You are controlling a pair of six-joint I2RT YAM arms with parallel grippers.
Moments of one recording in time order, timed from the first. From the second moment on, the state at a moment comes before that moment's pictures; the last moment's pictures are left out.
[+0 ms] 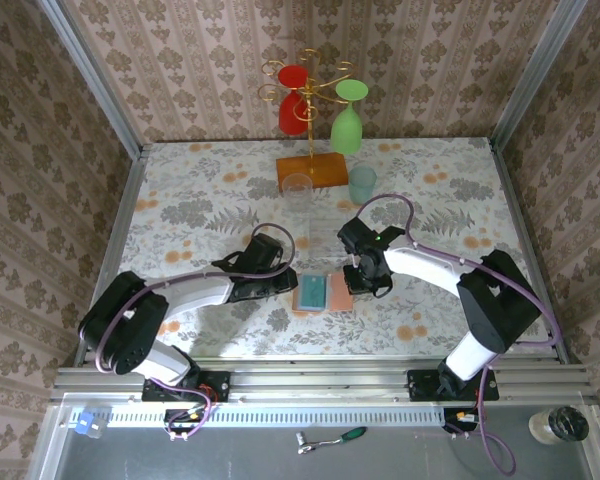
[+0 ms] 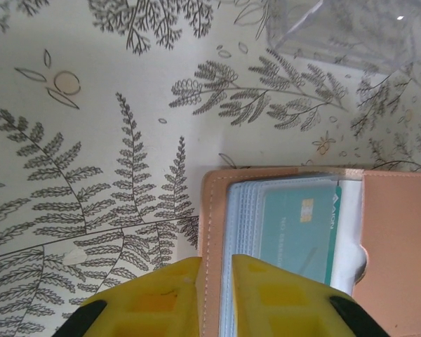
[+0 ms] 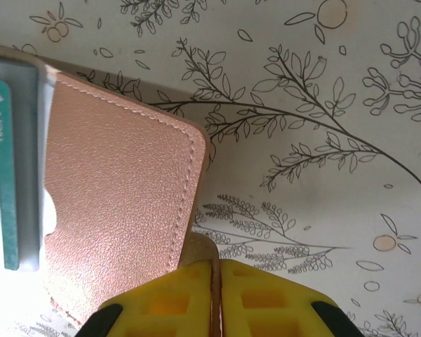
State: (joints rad) left arm -0.75 1.49 0.66 -0.11 0.20 -0.84; right arm 0.62 1.63 1.00 -0.78 -0.06 0.48
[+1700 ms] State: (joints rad) left arm -0.71 1.56 0.65 -0.10 0.28 -0.85; right arm 0.60 1.67 0.93 -0.67 -0.05 0.56
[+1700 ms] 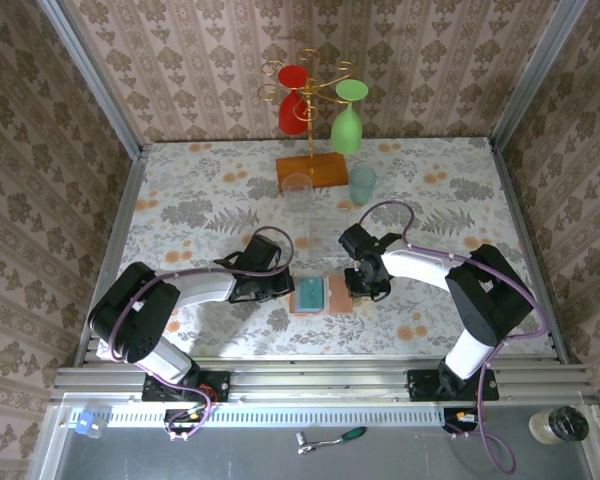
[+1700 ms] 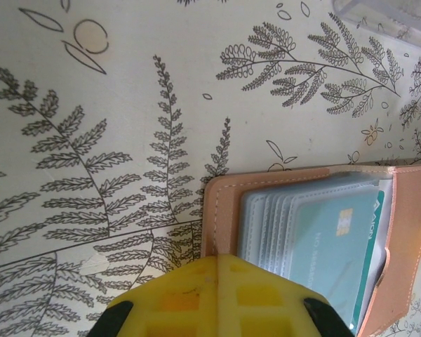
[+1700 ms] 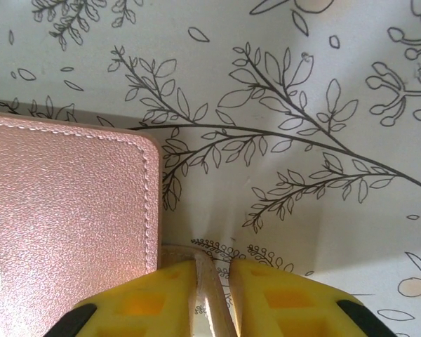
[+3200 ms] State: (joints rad) left arm -0.71 1.57 0.67 -0.10 0.30 -0.85; right arm 0.56 1.65 0.92 -0.77 0.09 0.55
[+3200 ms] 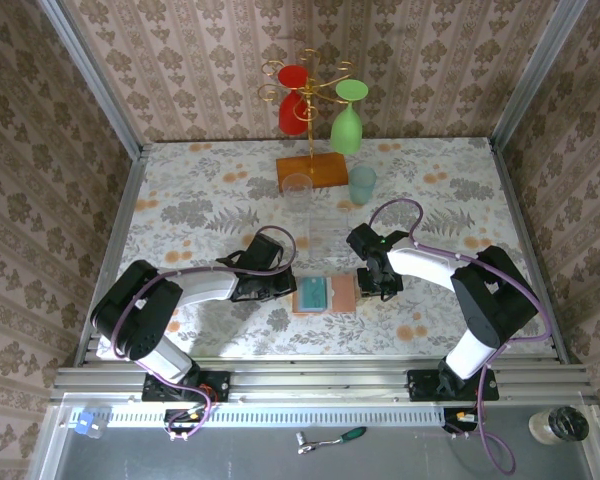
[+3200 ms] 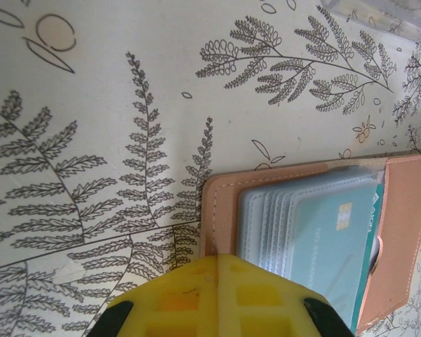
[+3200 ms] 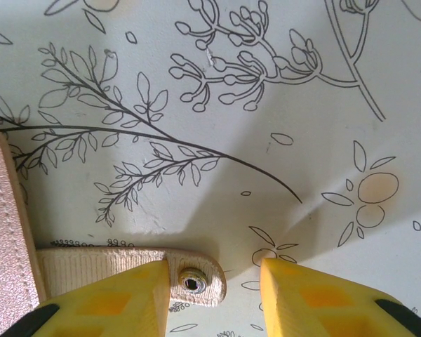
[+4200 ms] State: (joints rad) left arm -0.72 1.47 0.72 -0.19 0.27 -0.82; right arm 0.57 1.47 1.05 -0.89 0.03 0.56
